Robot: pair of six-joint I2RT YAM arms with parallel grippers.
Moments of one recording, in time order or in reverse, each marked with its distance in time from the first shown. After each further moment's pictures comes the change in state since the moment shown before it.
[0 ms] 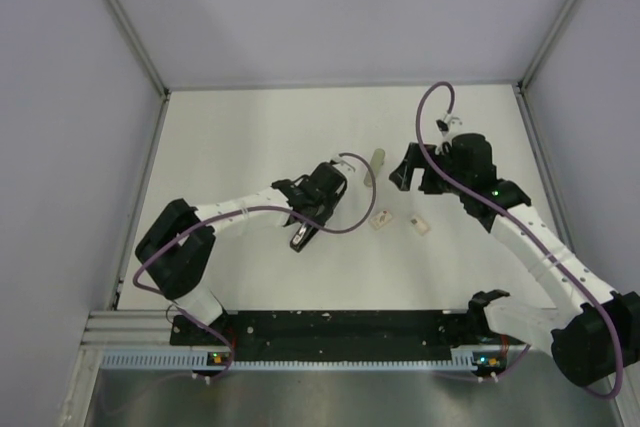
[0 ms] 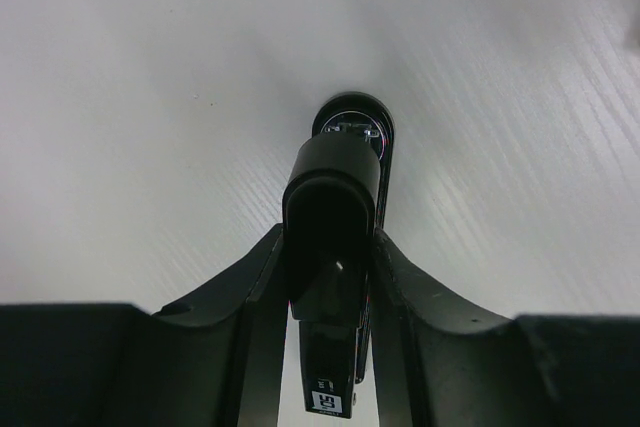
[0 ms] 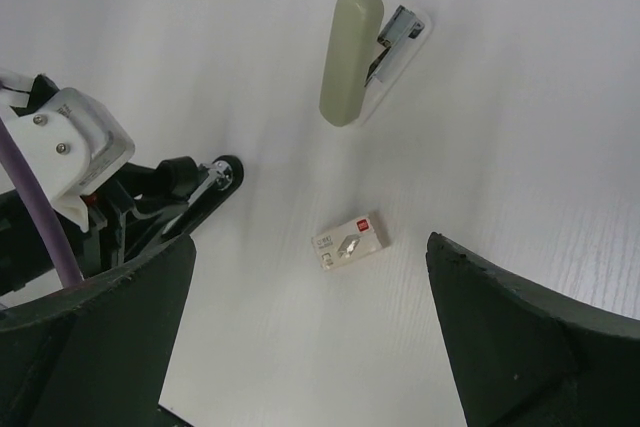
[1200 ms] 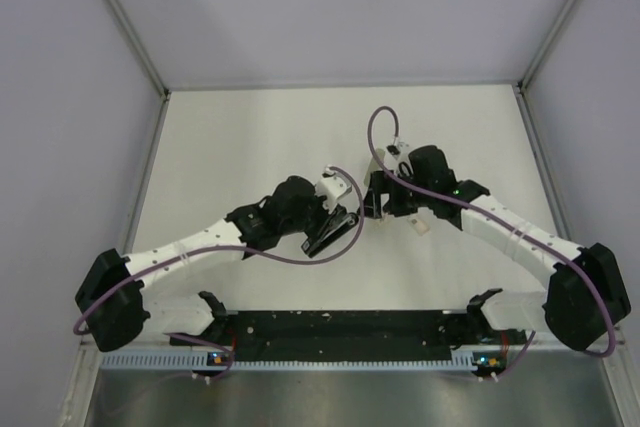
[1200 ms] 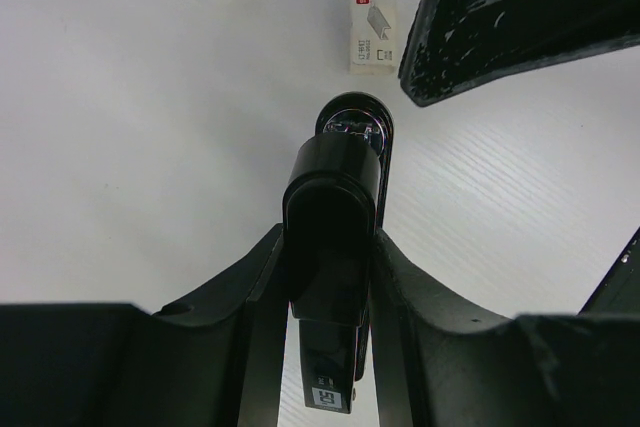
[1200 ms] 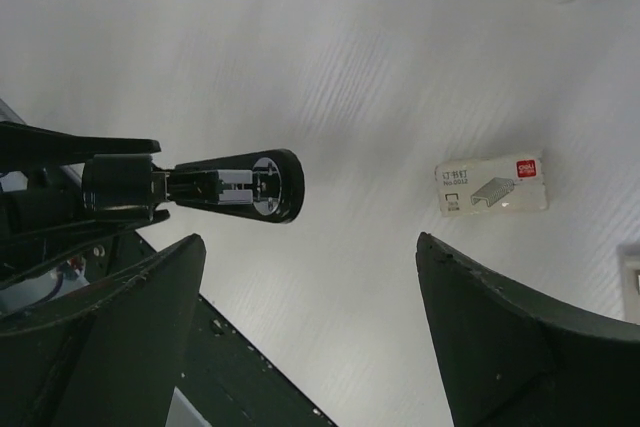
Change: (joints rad) left arm -0.055 -0.418 -0.235 0.201 0.316 0.114; right arm 0.175 0.177 -0.046 0.050 -0.193 0.020
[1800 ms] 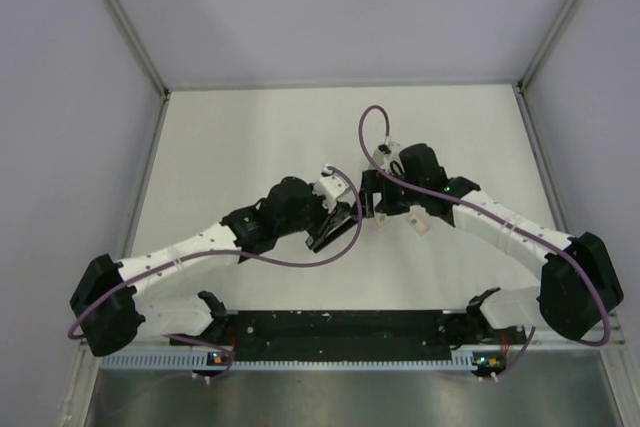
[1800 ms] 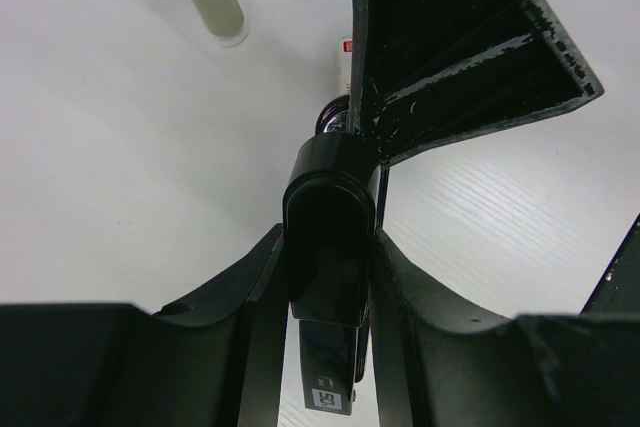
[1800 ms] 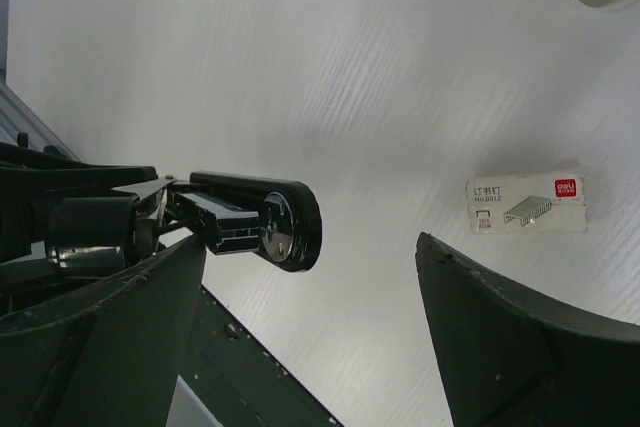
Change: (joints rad) left arm -0.014 -0.039 -0.019 0.076 0.008 0.021; right arm 0.047 0.067 0.039 0.018 -0.009 0.035
